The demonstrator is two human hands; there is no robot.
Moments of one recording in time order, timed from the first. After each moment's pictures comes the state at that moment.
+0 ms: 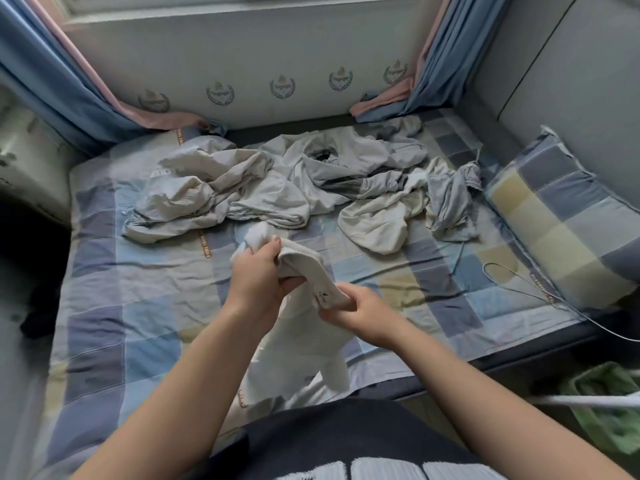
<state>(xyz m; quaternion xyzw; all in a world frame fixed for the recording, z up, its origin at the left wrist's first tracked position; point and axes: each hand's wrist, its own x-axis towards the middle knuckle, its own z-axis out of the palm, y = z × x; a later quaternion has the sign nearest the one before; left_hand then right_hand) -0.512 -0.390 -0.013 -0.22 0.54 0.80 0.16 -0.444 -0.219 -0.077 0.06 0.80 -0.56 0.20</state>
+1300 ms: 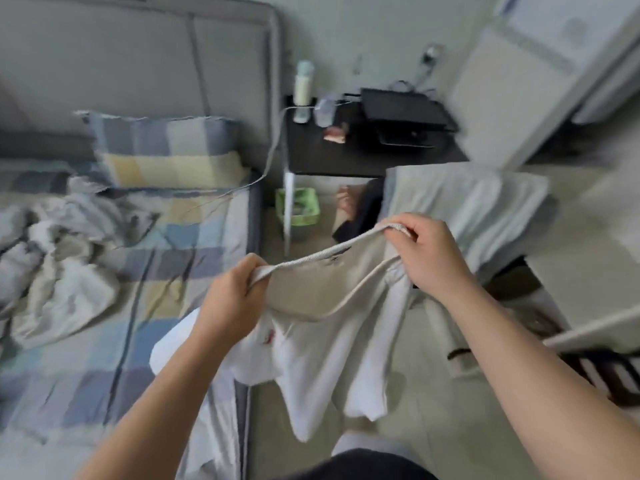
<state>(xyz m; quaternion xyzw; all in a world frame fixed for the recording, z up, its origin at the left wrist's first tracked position) -0.316 -0.313 -0.020 0.67 0.61 0.32 0.27 -0.037 -0.310 0.067 0.62 0.64 -0.24 -0.38</state>
